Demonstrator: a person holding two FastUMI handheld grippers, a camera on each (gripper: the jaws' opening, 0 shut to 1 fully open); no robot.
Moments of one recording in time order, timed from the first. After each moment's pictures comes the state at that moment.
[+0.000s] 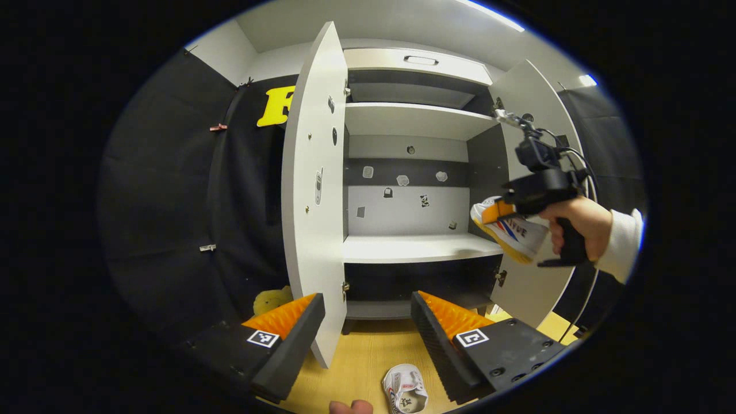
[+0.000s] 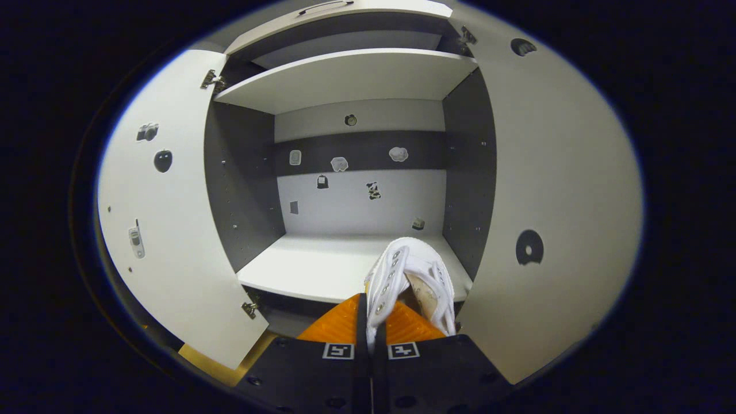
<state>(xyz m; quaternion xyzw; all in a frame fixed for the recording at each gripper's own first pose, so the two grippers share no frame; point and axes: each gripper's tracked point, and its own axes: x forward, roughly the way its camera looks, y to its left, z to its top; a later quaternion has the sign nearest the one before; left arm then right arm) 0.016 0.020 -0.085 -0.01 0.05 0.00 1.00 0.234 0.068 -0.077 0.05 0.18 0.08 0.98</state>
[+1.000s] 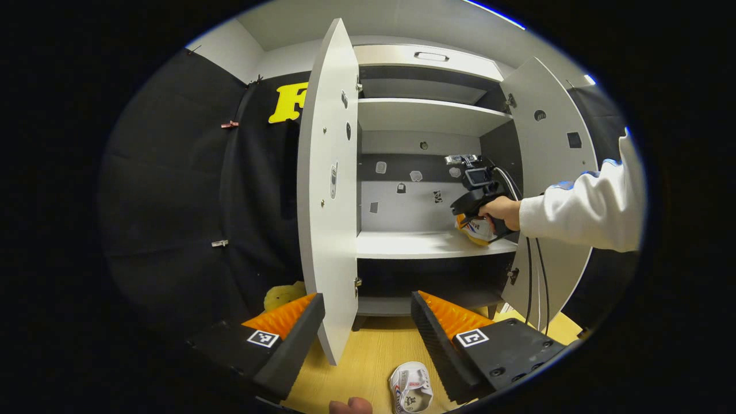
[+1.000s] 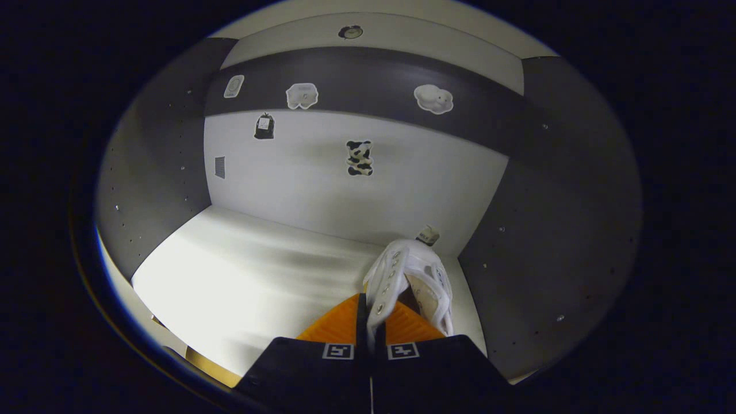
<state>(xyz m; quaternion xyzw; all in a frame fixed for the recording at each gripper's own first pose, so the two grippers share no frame) 0.014 0.031 -0.091 -0.02 0.06 0.04 1.00 0.436 0.085 -0.179 -0.08 0.28 0.06 0.95</state>
